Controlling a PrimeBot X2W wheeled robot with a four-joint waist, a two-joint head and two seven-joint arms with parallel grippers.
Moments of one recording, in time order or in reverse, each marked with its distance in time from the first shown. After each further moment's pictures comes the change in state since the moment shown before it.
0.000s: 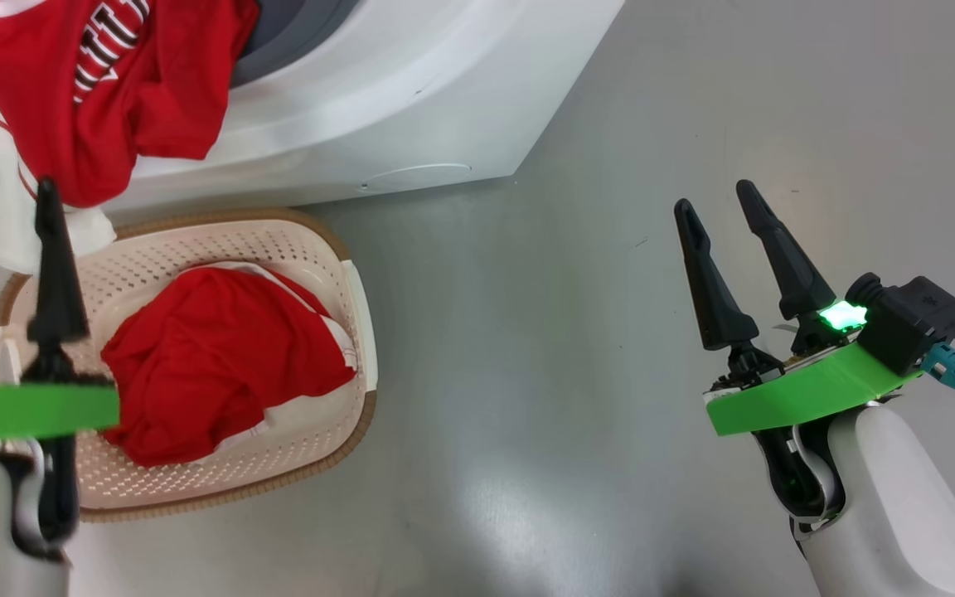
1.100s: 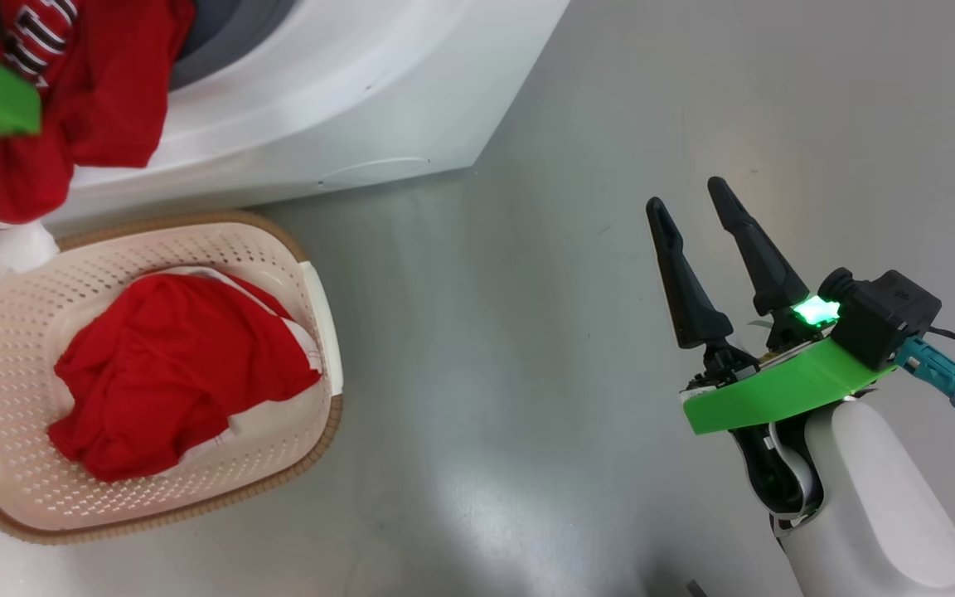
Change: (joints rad) left arm -0.713 0.053 -0.239 0.651 -0.079 -0.048 0.000; right arm -0.022 0.022 0.031 0.015 -0.004 0.000 0.000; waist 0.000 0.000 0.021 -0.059
